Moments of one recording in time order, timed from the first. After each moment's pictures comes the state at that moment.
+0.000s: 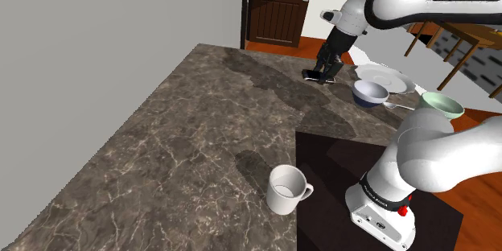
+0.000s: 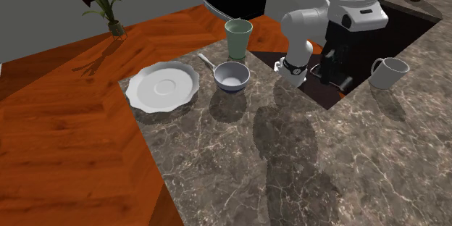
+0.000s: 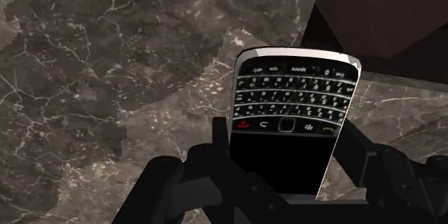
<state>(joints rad) 0.25 -0.85 -0.35 -2.61 -0.11 1.94 -0.82</state>
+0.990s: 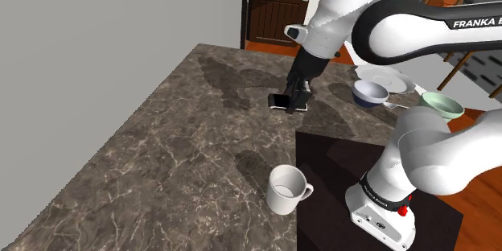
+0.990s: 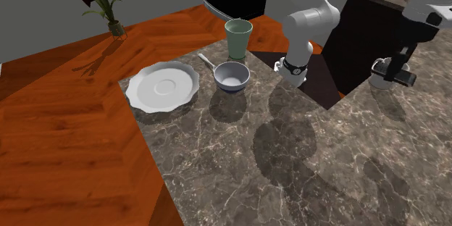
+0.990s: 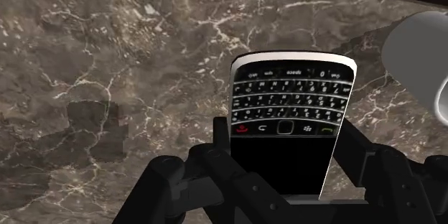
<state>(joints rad) 0.44 -0.82 0.02 -2.66 0.10 2.03 -0.43</state>
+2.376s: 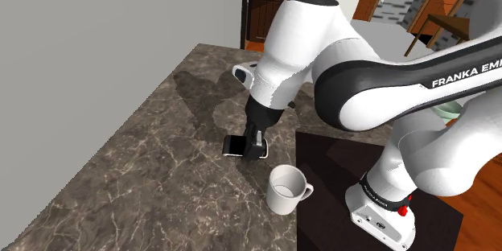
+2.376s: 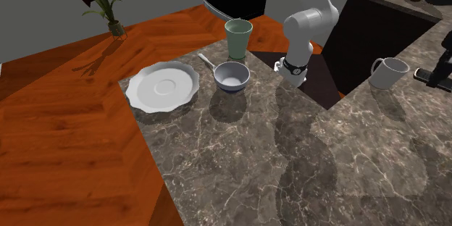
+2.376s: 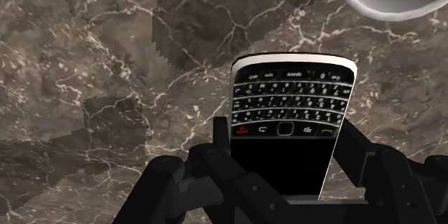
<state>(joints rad) 0.53 -0.51 0.33 -2.53 0.20 2.25 -0.11</state>
